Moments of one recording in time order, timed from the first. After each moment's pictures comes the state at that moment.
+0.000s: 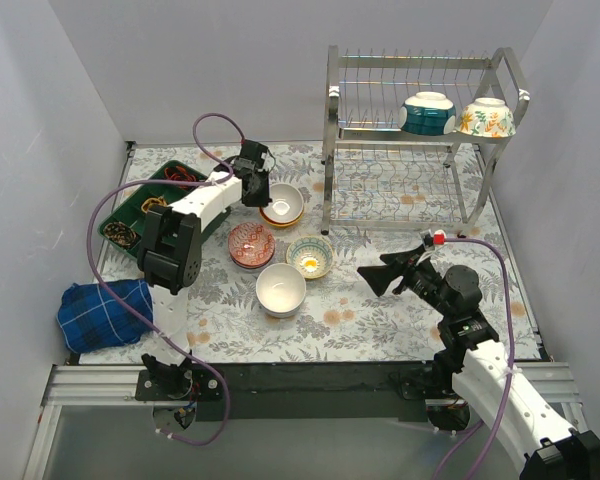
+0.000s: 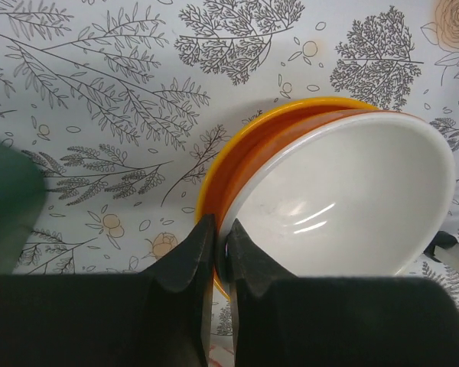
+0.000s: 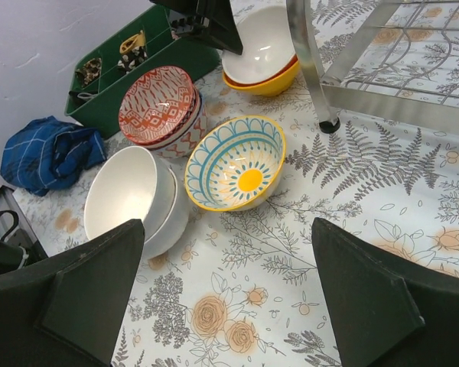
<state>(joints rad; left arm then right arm) -0.38 2.06 1.65 -0.52 -0.09 -0.34 0.35 0.54 0.21 0.28 -0.43 0.46</state>
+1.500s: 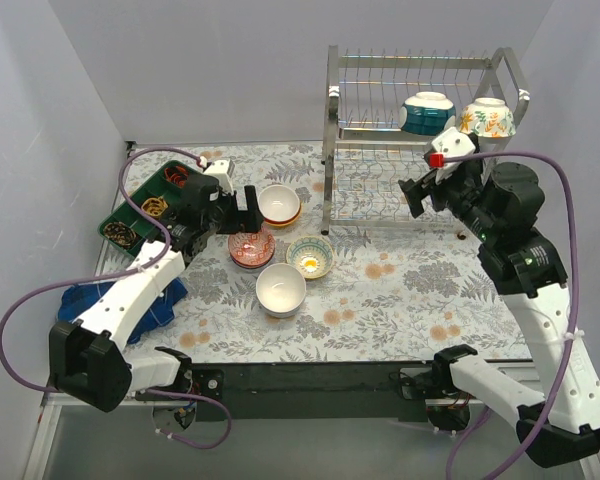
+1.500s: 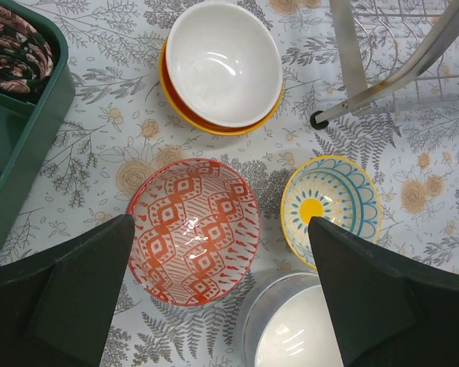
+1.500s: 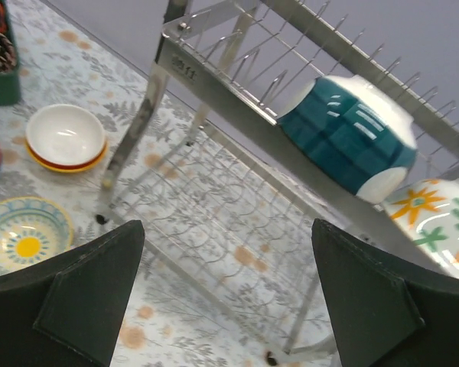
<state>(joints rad) -0.38 1.24 1.03 -0.36 0.03 -0.32 0.35 0.90 1.27 -0.46 -0.17 -0.38</state>
